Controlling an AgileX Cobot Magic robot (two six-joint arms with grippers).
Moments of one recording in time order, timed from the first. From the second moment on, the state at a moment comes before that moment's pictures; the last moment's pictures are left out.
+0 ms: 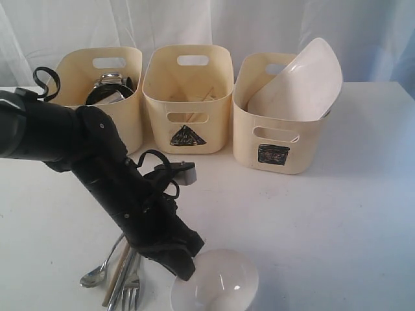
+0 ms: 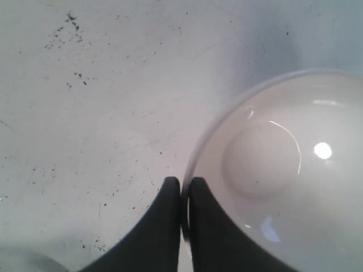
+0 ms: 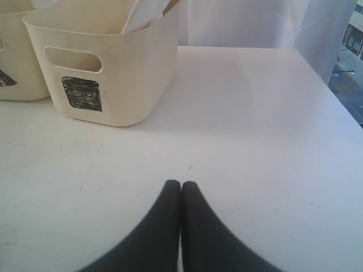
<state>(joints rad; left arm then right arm) -0.65 1.81 -1.05 -0.79 0.89 0.60 0.05 0.00 -0.01 0.03 0.36 0.00</state>
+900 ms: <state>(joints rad) -0.41 1.59 -1.24 -0.66 0.79 0.60 0.05 0.00 -0.01 0.03 0.36 0.00</state>
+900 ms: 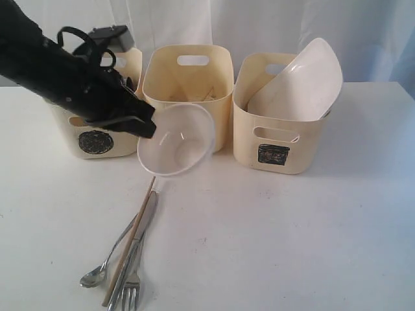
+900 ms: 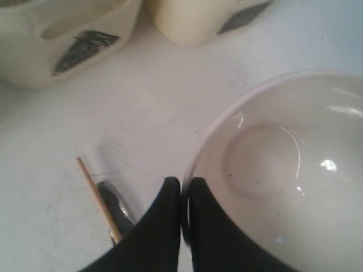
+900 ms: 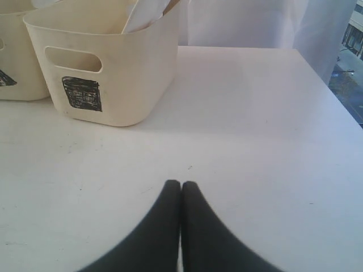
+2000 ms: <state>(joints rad) -0.11 1.74 -1.31 -0.59 0.24 0.64 0.05 0.00 -0.01 0.03 0.36 0.00</state>
